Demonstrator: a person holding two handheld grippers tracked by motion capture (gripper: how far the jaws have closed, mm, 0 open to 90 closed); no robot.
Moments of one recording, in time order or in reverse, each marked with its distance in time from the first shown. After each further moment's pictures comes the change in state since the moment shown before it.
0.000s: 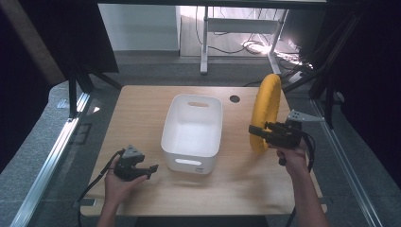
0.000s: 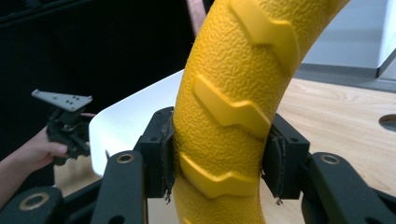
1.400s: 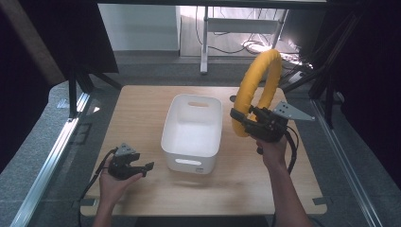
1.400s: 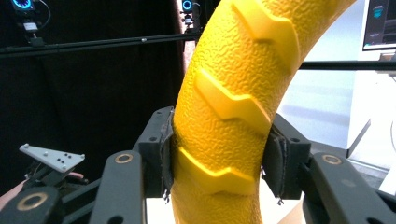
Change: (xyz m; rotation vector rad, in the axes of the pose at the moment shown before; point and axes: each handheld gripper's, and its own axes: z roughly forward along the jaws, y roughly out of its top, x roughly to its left) left arm 0.007 0.002 -0.014 -0.035 0.009 -0.049; right arm 0.071 0.043 0.035 -0.233 -0.063 -0.169
